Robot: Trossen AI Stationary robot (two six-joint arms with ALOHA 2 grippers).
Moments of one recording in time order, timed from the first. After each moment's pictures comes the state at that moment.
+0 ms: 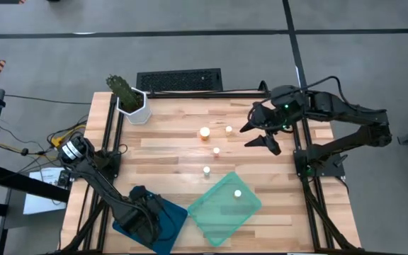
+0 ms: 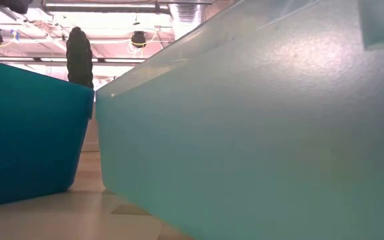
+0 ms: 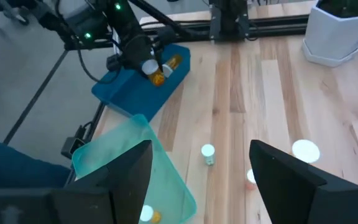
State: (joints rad) left arm -0.82 1.79 1.25 -1.04 -0.25 -1.30; right arm -0.12 1.18 1.43 -0.83 -0.34 0.00
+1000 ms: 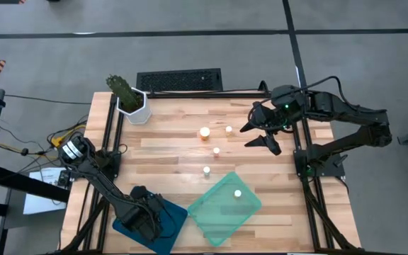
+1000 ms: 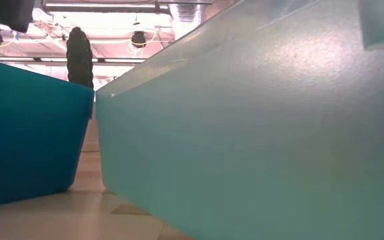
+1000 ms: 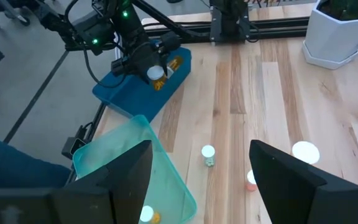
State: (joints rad) left arm -0.80 1.79 1.19 -0.97 -0.22 -1.30; right arm -0.12 1.17 1.43 -0.83 -0.34 0.00
